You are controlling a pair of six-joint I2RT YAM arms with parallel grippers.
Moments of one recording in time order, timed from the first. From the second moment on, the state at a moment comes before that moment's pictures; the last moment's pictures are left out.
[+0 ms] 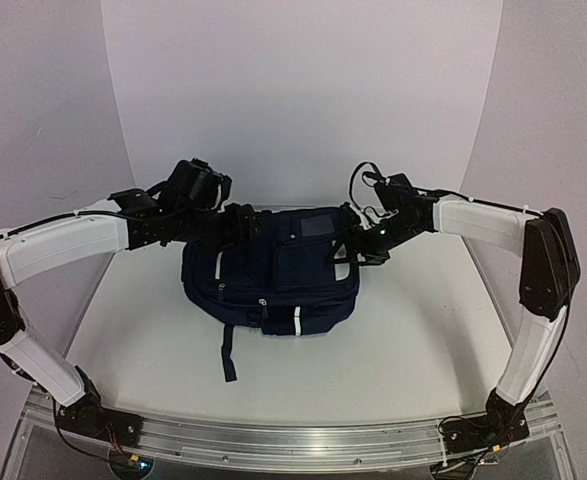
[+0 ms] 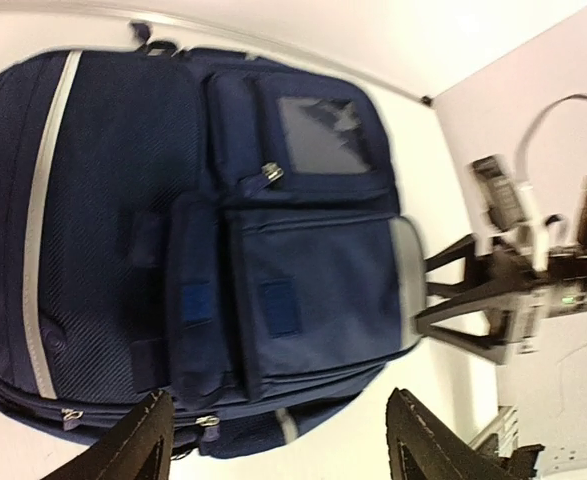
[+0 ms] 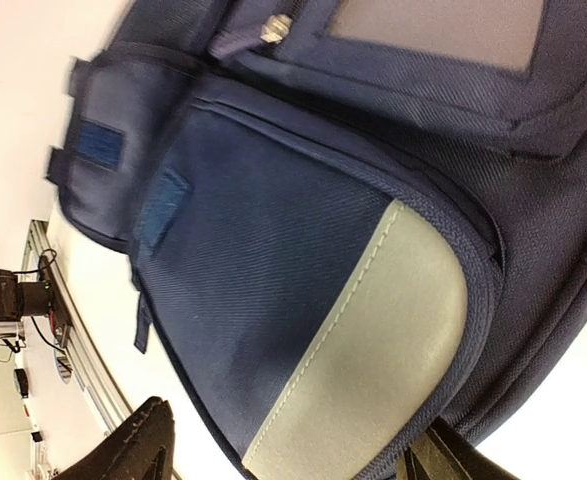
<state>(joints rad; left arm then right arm) -0.80 1.51 1.31 -0.44 -0.05 -0.79 0.51 1.86 1.49 -0.61 -0.57 0.20</state>
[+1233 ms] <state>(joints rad) -0.70 1.70 1.27 -0.28 0.27 -0.78 0.59 1.87 1.53 -0.64 -0.51 0.21</state>
